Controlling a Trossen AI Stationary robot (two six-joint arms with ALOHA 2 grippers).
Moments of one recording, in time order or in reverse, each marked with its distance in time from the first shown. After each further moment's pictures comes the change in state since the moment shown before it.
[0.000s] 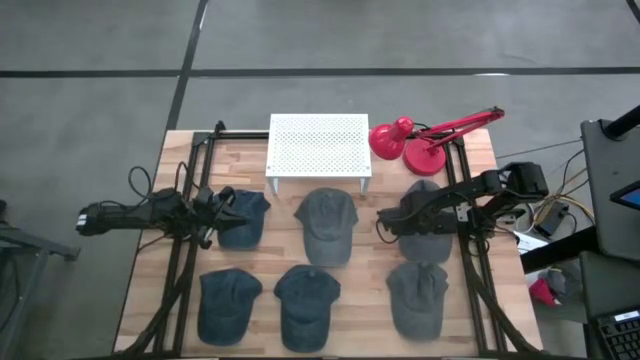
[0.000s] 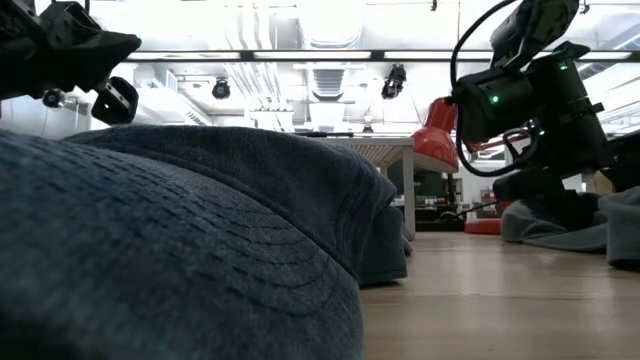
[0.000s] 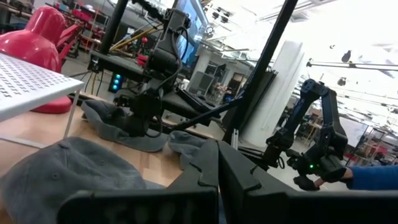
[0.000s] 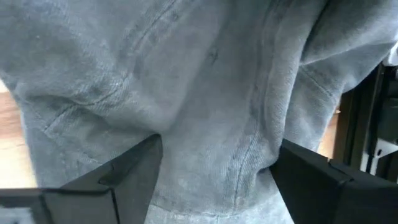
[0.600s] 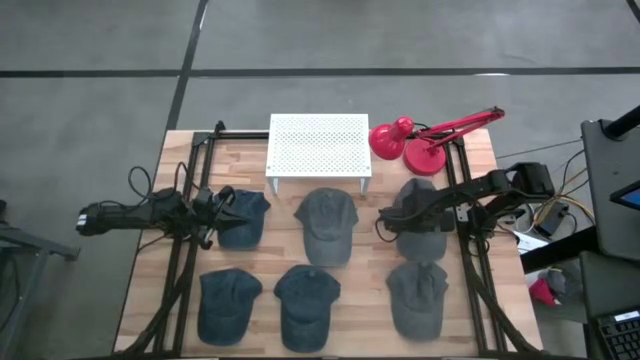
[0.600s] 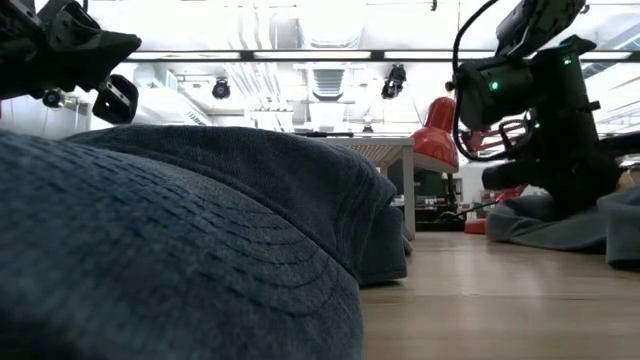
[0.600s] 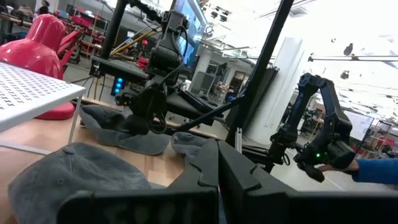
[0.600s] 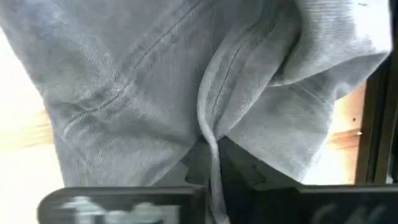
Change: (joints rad) left arm 0.000 0.000 0.000 0.000 0.000 0.047; right arm 0.001 -0.099 -0.006 0.019 0.097 -0.006
